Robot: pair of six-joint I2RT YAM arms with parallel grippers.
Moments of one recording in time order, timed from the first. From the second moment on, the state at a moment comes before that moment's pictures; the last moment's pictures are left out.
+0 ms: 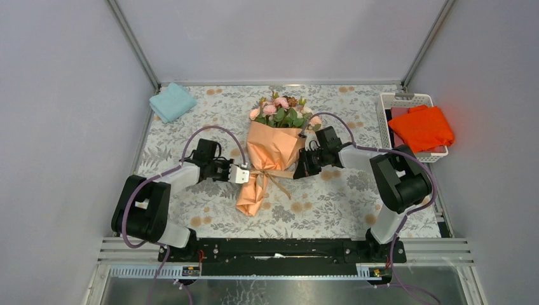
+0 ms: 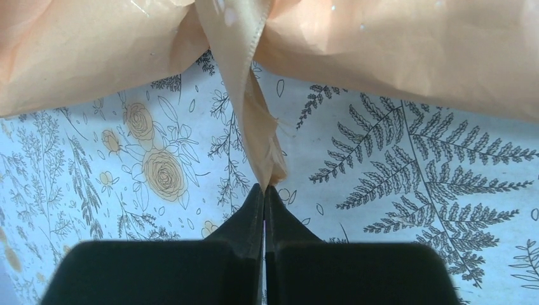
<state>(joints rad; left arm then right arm) -0.22 1.45 0.62 -0.21 0.52 1.43 0.43 1.75 0.88 -0.15 -0.62 0.24</state>
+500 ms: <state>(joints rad) -0.27 1.41 0.60 -0.25 0.49 1.47 0.35 1.76 0.83 -0.12 -0.65 0.28</state>
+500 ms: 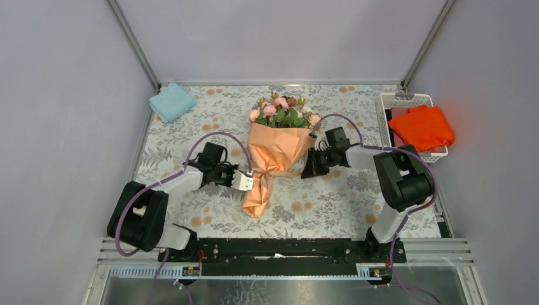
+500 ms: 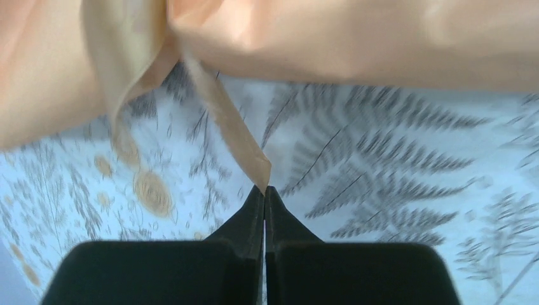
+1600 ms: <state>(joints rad) -0.49 1.26 0.85 -0.44 0.57 0.92 0.63 1.53 0.80 -0.10 -0.54 0.38</state>
